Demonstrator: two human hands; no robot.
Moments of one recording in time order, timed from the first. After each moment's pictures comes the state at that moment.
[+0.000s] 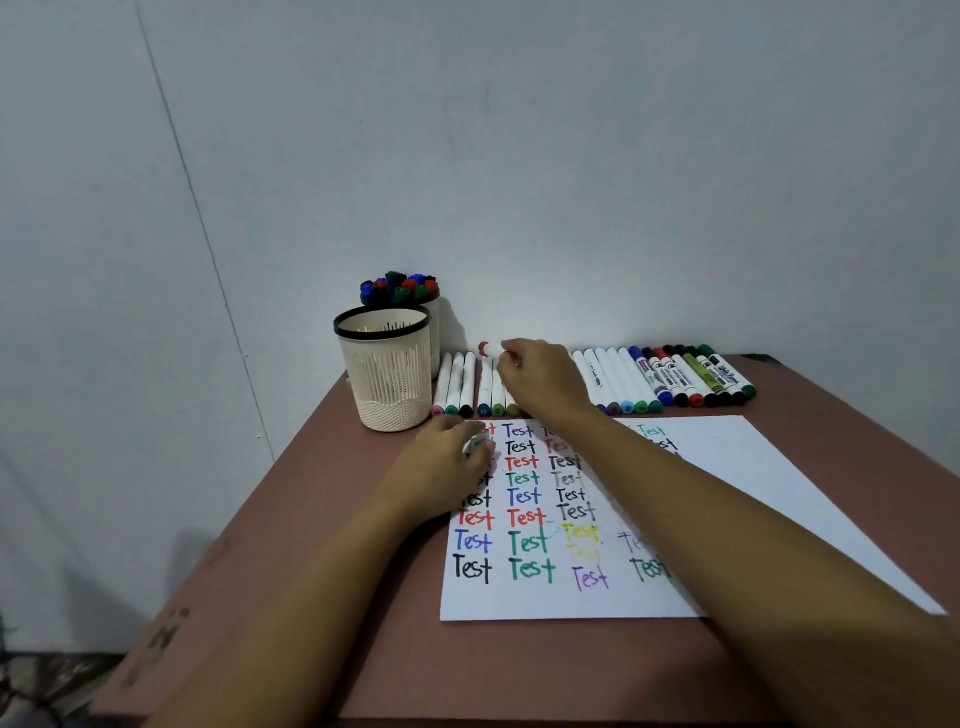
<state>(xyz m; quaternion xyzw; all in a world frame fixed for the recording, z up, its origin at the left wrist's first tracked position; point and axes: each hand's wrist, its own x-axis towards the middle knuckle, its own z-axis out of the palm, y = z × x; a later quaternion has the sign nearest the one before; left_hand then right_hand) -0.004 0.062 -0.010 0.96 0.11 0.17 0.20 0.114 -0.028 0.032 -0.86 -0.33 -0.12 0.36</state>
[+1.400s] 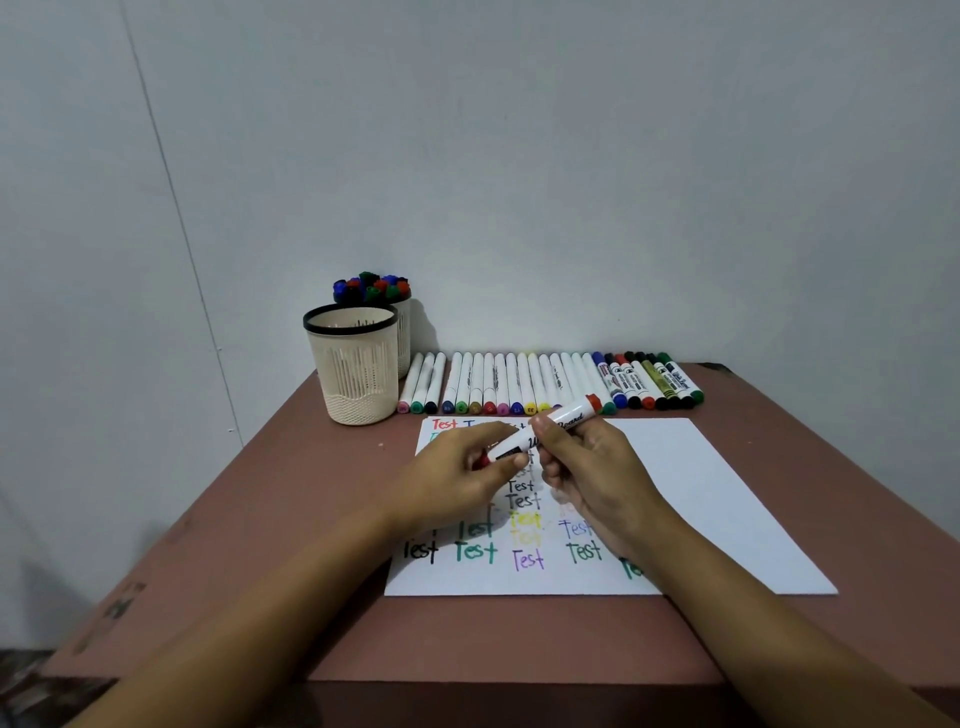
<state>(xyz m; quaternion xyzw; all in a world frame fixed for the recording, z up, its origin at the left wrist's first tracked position) -0.016 0.004 0.000 0.90 -0.09 0.21 0.37 0.045 -0.150 0.010 -0.62 -0.29 0.16 0.72</state>
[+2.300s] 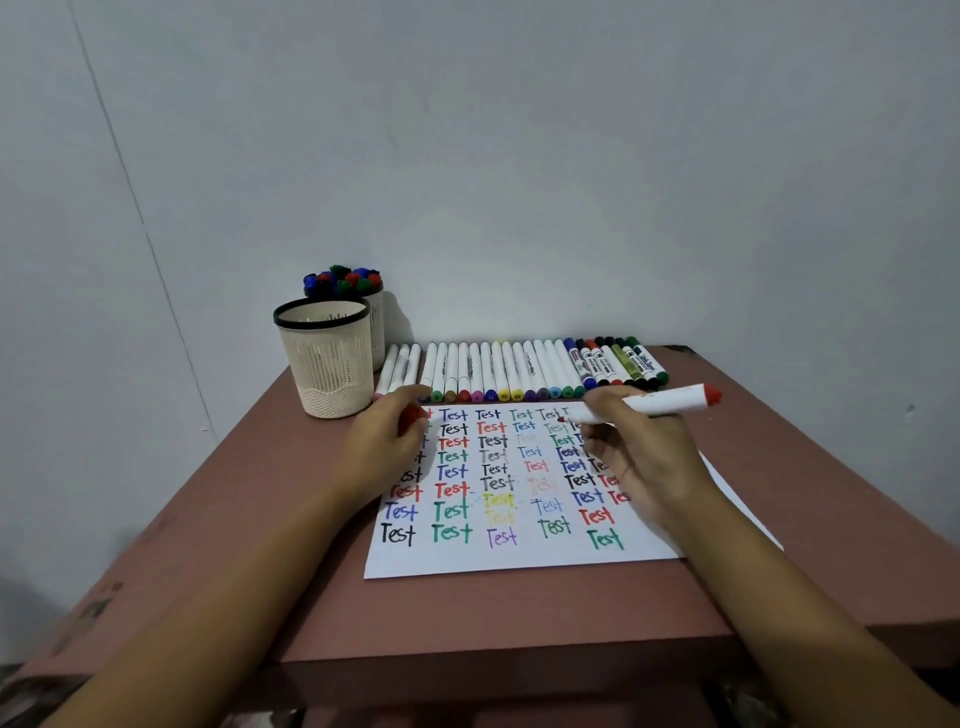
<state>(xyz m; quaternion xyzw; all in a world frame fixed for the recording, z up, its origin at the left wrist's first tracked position) -0.015 0.039 -0.003 0.91 0.10 0.29 0.28 0.049 -0.190 0.028 -0.55 -0.13 0.11 0.82</state>
